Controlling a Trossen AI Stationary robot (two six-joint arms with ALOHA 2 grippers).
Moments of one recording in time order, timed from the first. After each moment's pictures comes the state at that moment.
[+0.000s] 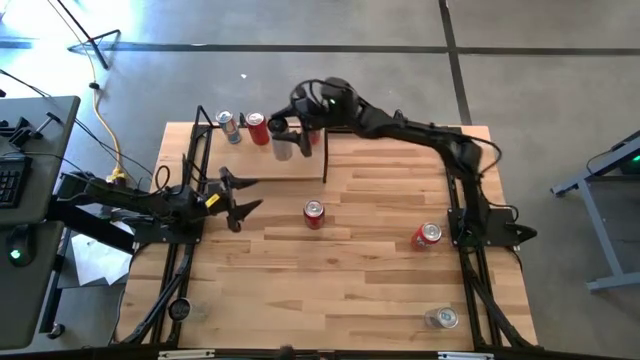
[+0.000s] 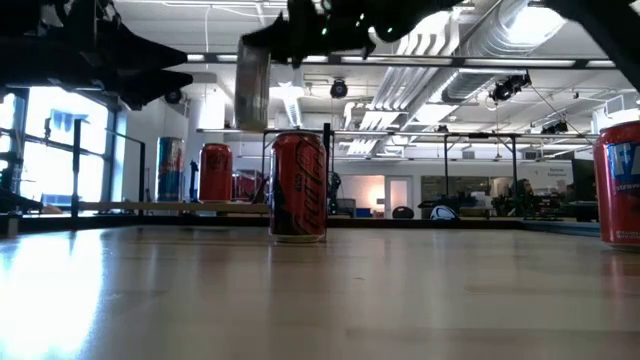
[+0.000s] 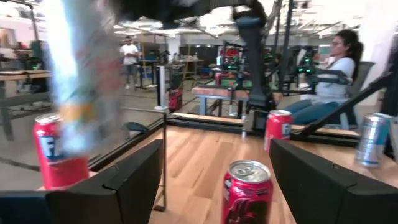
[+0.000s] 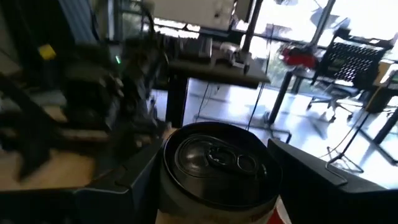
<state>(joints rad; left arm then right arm) -0.12 0.48 0.01 0.60 -0.40 0.02 -0.41 2.02 1.82 0.09 -0.50 -0.25</state>
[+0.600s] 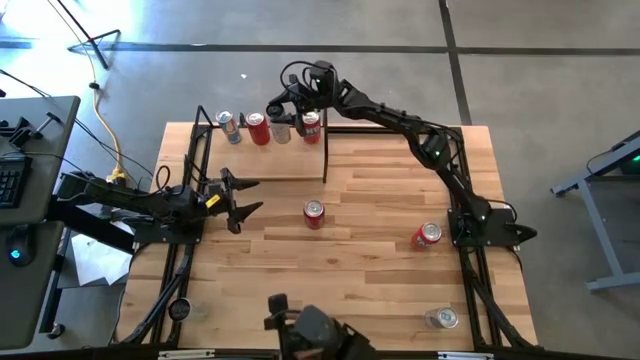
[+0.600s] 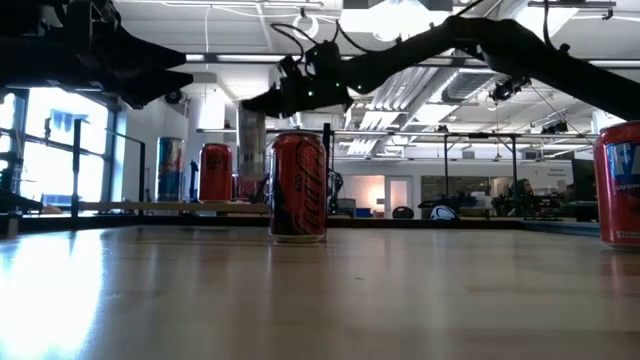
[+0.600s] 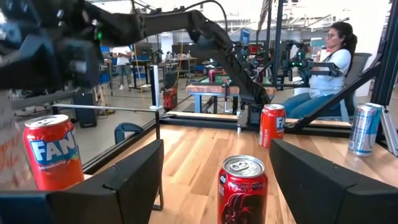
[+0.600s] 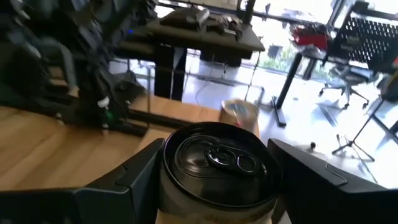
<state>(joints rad) -0.12 0.48 0.01 0.59 -0.37 0.05 -0.58 2.42 2.26 -0.06 -0.71 -0.34</state>
